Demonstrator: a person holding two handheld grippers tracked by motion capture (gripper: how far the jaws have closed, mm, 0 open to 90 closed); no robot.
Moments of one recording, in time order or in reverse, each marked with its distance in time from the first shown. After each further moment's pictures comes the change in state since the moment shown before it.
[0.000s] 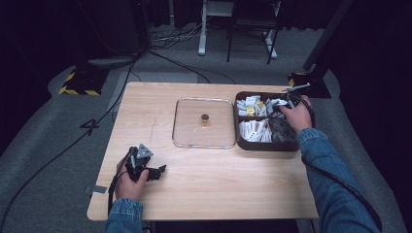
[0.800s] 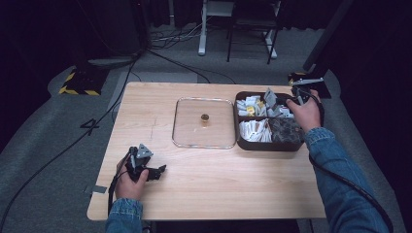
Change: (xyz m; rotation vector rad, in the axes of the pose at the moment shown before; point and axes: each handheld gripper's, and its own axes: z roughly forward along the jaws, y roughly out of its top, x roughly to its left) left arm 0.000 0.000 0.000 -0.001 0.000 -0.001; right arm 0.010 0.013 -0.053 -0.163 0.062 -0.047
